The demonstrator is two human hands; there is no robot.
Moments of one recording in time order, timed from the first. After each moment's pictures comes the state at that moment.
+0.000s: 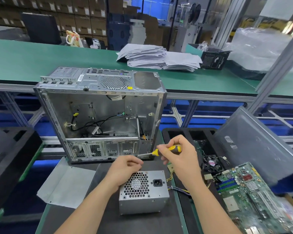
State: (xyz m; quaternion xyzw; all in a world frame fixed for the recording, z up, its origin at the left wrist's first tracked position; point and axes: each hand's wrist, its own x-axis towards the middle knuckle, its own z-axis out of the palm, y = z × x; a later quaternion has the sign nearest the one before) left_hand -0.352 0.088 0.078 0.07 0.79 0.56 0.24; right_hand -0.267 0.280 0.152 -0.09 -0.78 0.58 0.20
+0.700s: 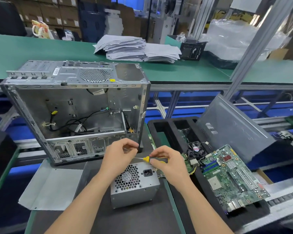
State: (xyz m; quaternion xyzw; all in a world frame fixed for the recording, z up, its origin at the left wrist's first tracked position) left_hand -0.343 0.106 0.114 0.19 0.83 0.52 0.08; right_hand -0.237 0.288 0.104 -0.14 -0.83 0.52 0.13
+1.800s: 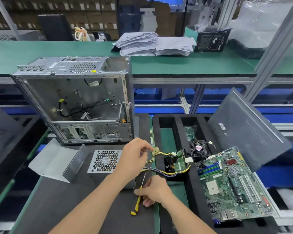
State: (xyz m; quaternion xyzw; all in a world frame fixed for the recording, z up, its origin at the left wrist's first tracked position) left_hand -0.257 0.213 0.104 0.25 0.88 0.41 -0.03; right_hand -0.191 0.330 0.016 -0.23 -0.77 0.53 -0.27
